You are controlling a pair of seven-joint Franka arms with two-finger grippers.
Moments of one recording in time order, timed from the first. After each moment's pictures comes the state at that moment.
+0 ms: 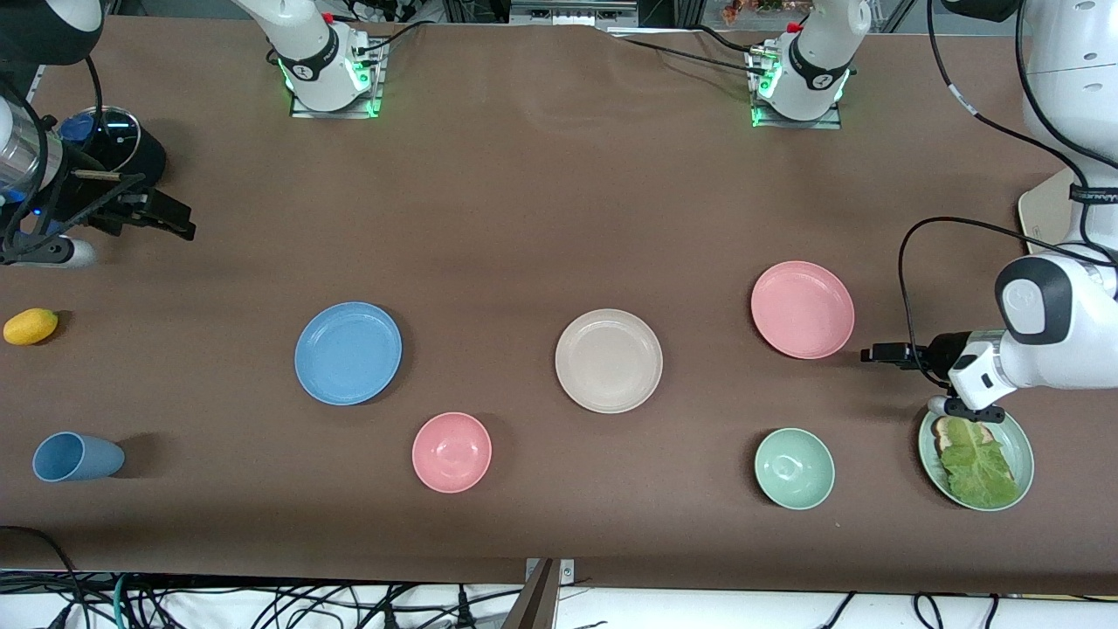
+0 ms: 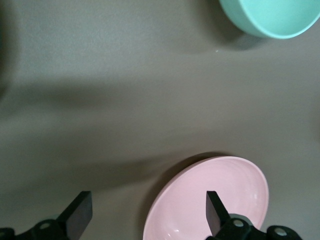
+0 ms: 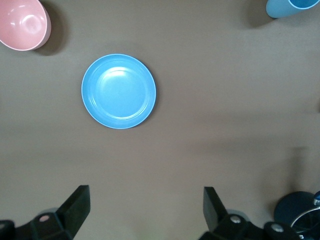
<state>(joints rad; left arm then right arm) 0.23 0.64 -0.05 -1.62 -0.30 2.00 0.44 0.10 0.09 -0.05 -1.56 0.01 1.57 0.10</state>
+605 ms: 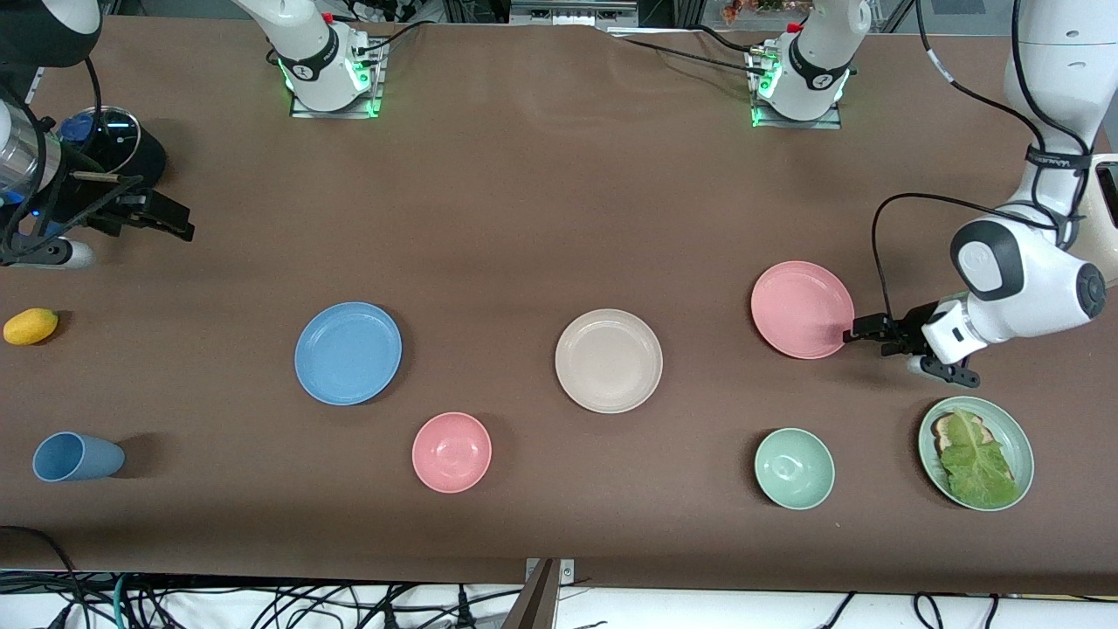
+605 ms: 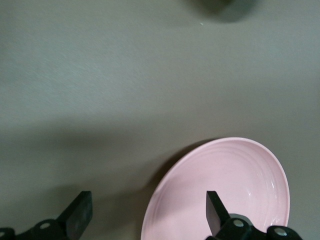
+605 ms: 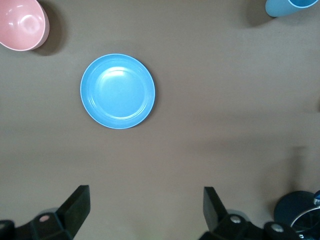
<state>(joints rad) 0.22 0.49 -0.06 -1.98 -0.47 2.32 0.70 0.10 0.09 -0.05 -1.56 0.01 1.57 0.10</state>
